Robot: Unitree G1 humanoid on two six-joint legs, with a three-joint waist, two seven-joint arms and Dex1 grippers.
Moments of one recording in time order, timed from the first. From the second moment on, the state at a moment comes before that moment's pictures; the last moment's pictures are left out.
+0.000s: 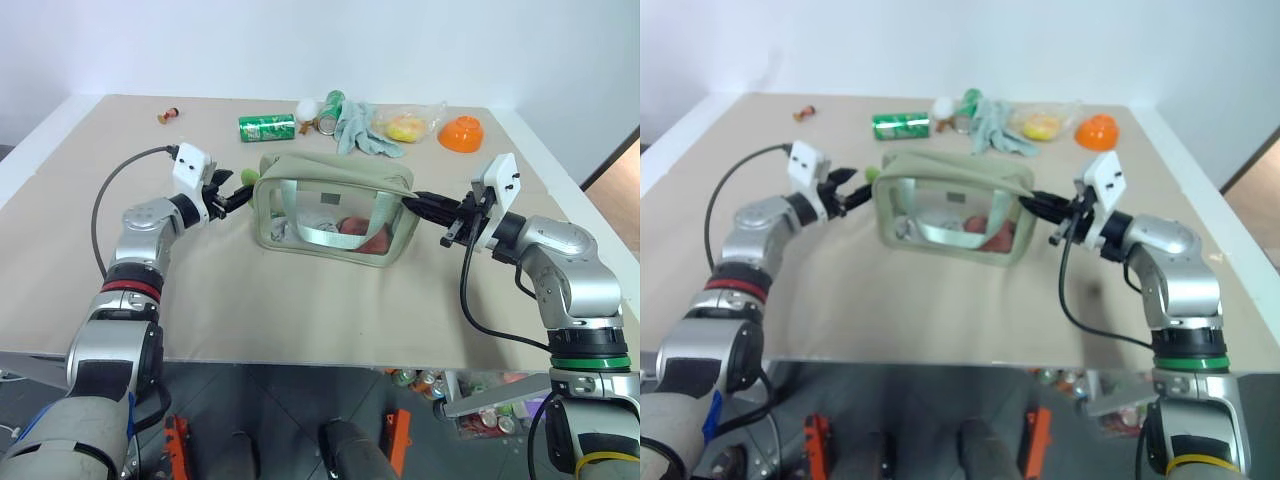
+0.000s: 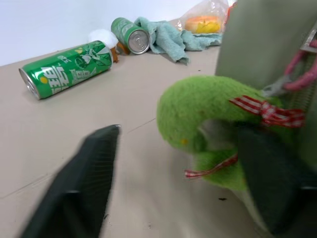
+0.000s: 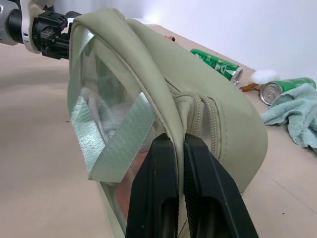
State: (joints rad) left arm -1.03 0.44 0.08 1.00 -0.19 -0.08 -0.79; right arm -0.61 -0.66 -0.11 0.09 0.39 0.34 0.94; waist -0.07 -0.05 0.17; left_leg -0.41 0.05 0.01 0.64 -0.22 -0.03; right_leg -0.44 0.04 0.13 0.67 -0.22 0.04
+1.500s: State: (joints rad) left arm -0.62 0.48 0.11 0.25 -0.36 0.38 -0.77; right arm -0.56 -0.67 -0.12 0.04 0.39 0.35 0.93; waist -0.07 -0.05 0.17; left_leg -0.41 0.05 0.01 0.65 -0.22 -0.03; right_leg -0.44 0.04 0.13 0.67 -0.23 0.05
